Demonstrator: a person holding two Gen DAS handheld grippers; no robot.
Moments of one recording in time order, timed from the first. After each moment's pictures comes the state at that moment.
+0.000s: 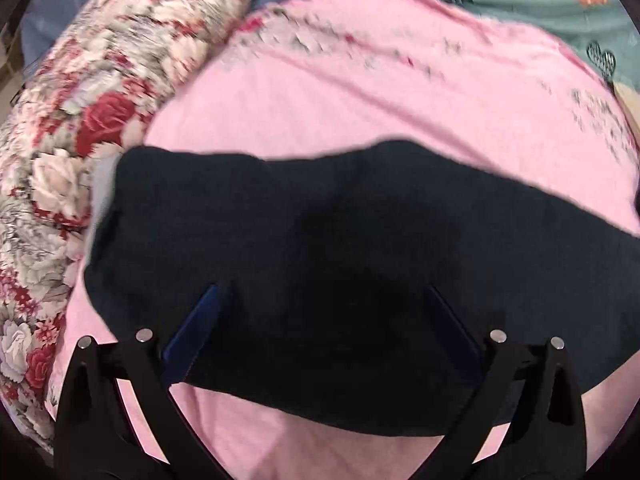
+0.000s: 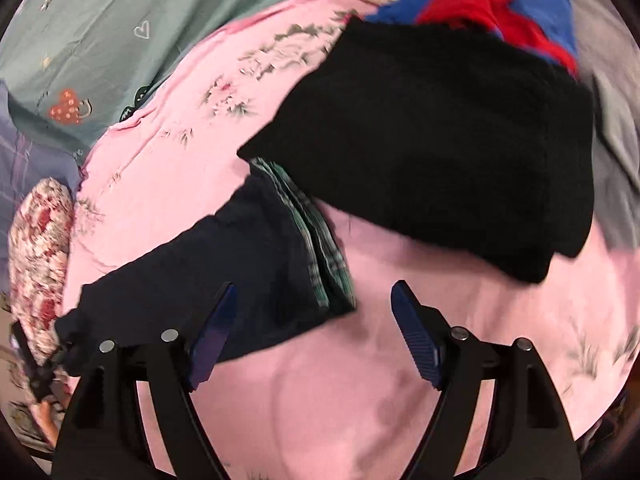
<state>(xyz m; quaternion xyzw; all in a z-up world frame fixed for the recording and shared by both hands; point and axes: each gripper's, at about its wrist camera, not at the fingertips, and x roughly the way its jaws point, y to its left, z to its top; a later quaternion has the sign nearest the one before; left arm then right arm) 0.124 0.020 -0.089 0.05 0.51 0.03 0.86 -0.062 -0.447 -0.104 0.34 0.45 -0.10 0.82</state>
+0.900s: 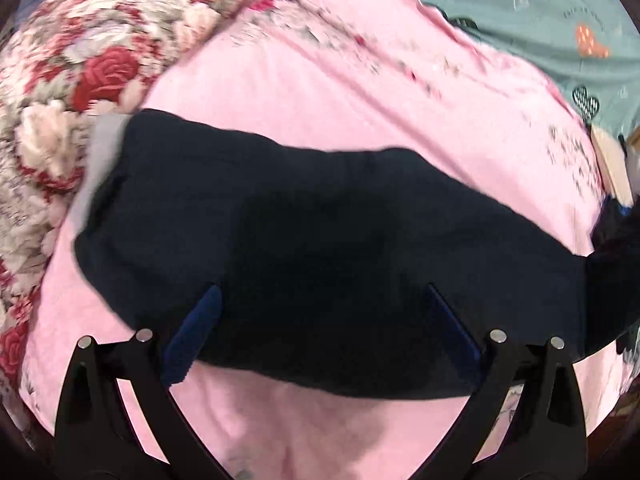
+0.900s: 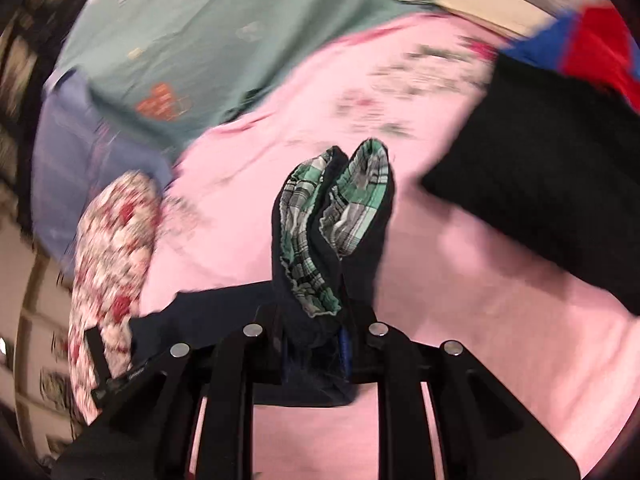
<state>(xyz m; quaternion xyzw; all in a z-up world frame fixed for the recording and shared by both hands) 0.111 0.063 -0.065 -0.06 0.51 -0.01 0.86 0.020 -0.333 -0.020 0.31 0.39 0.06 0.87</state>
